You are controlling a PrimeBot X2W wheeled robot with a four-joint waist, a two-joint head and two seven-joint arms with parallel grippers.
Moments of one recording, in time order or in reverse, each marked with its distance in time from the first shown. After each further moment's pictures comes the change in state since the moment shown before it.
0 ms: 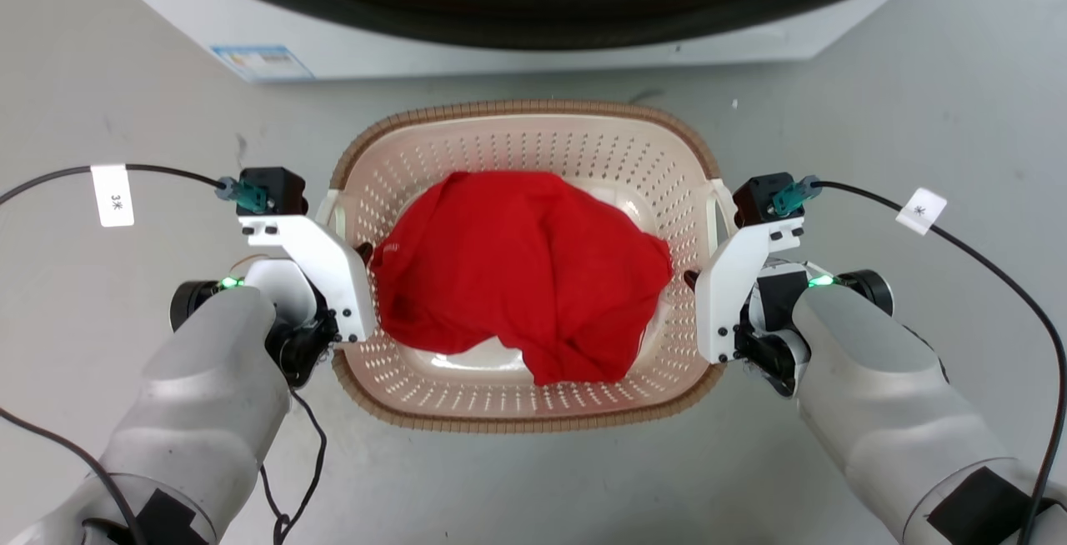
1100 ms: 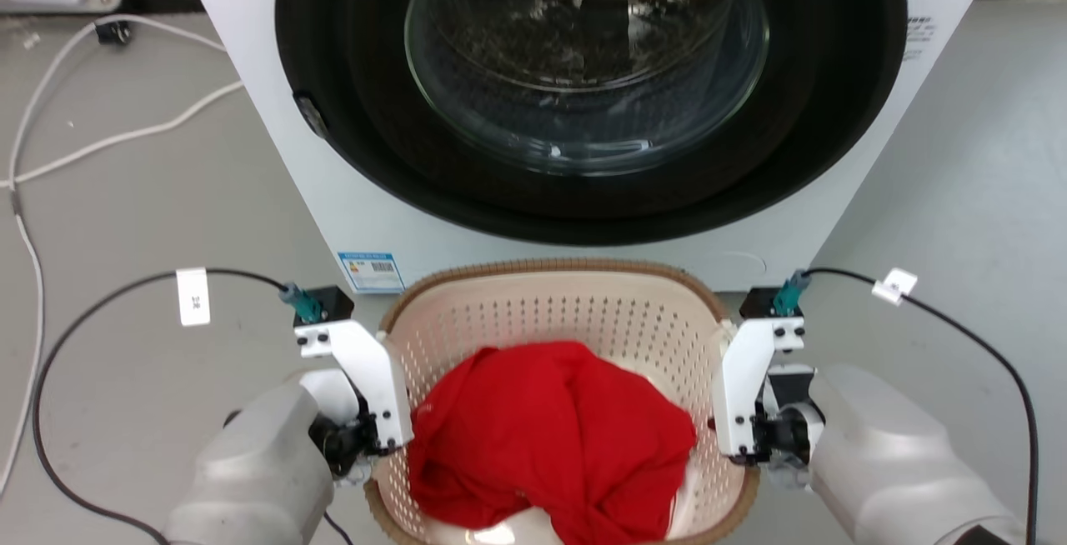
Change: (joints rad) left arm 0.127 -0.092 -0.069 0.101 -0.144 0.006 0.179; right arm 0.108 -0.007 0.057 0.070 0.157 0.000 0.306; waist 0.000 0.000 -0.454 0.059
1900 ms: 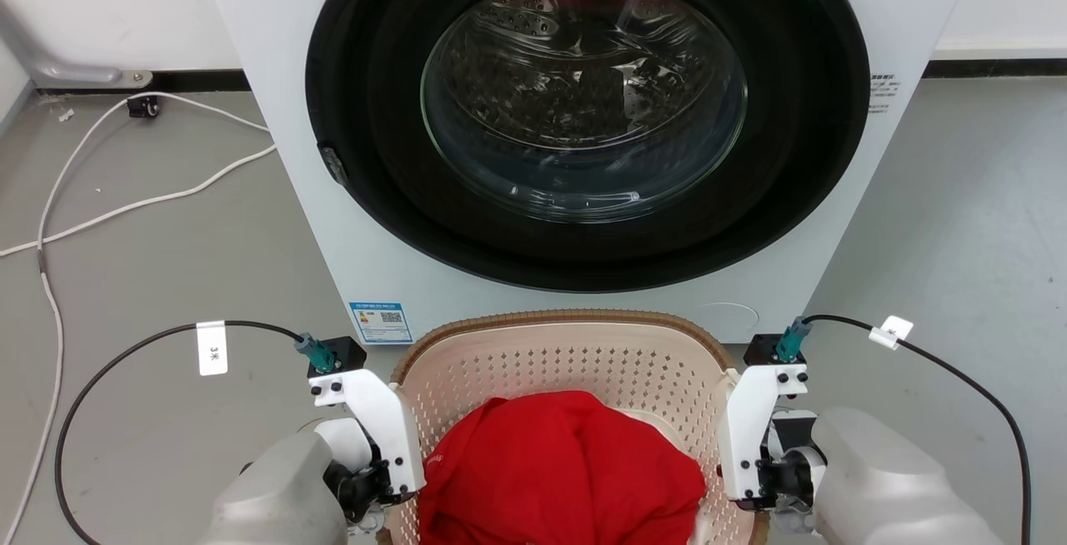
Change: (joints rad) left arm 0.081 -0.031 -0.019 0.021 -0.033 0.001 -0.010; right arm 0.077 -0.003 0.030 0.015 0.017 0.000 -0.006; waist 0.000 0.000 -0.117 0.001
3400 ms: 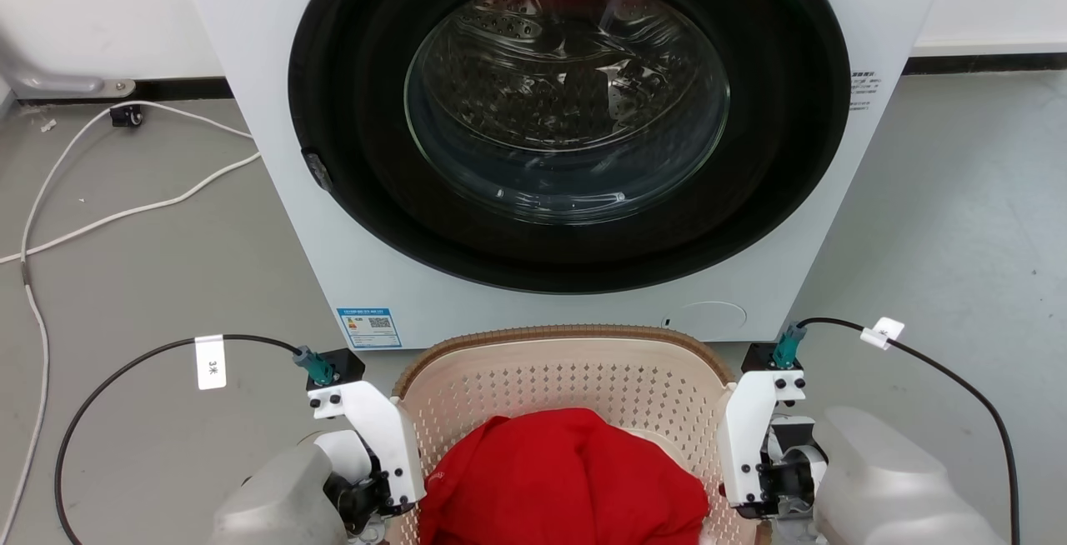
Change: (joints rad) left arm 0.016 -0.002 -0.021 0.009 -0.037 0.000 -0.018; right arm -0.007 0.000 0.017 0.007 0.030 0.000 0.098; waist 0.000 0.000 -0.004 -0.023
